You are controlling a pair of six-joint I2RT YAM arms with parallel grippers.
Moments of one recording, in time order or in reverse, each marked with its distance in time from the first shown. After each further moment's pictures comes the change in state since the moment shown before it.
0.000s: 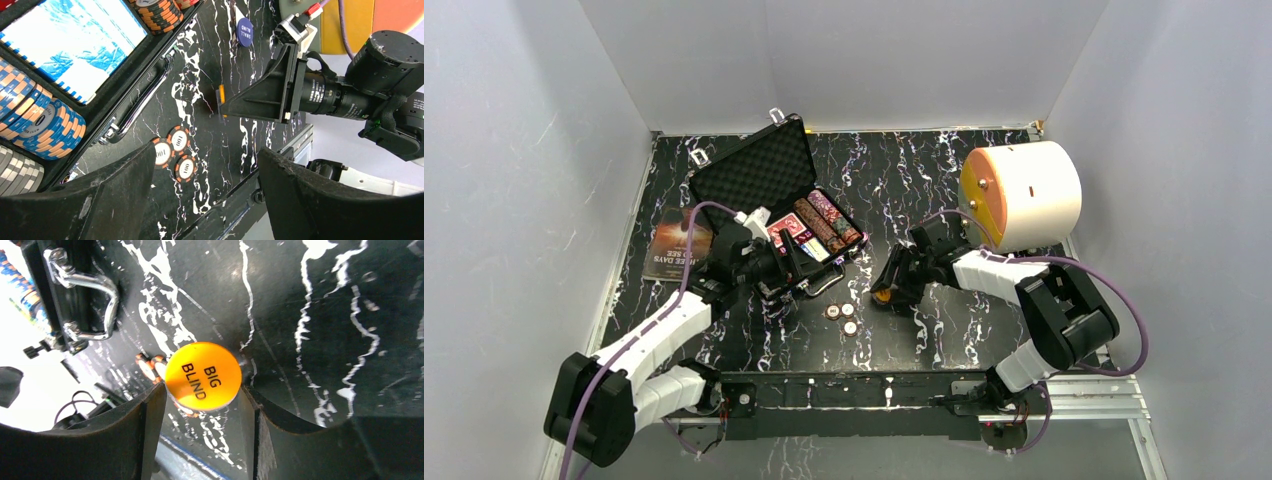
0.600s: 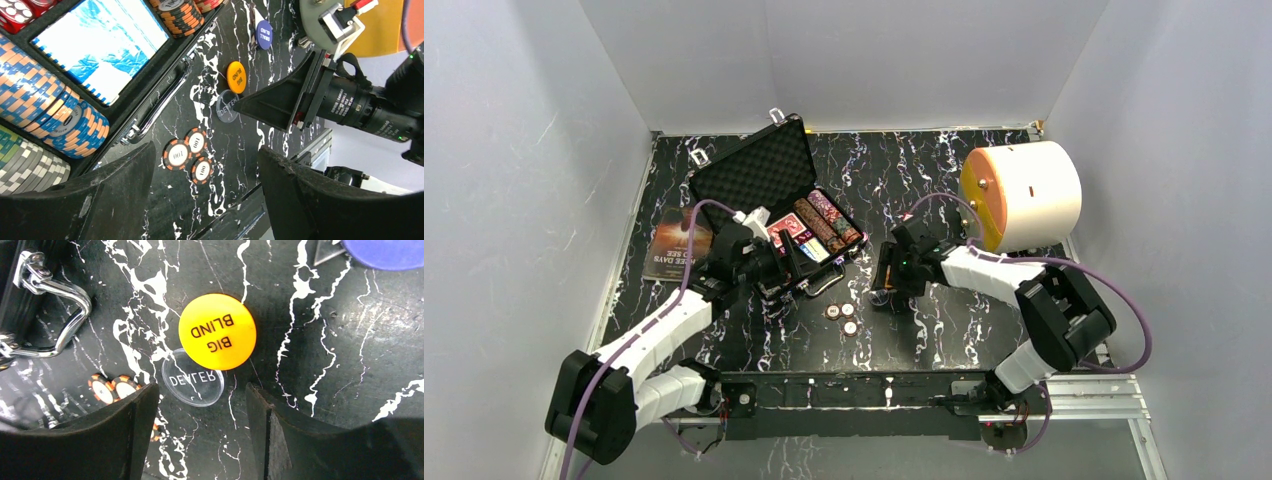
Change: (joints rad) left arm 0.000 0.011 0.012 -0.034 -0.043 0.048; right arm 0.094 -0.002 0.087 -0.126 0.285 -0.185
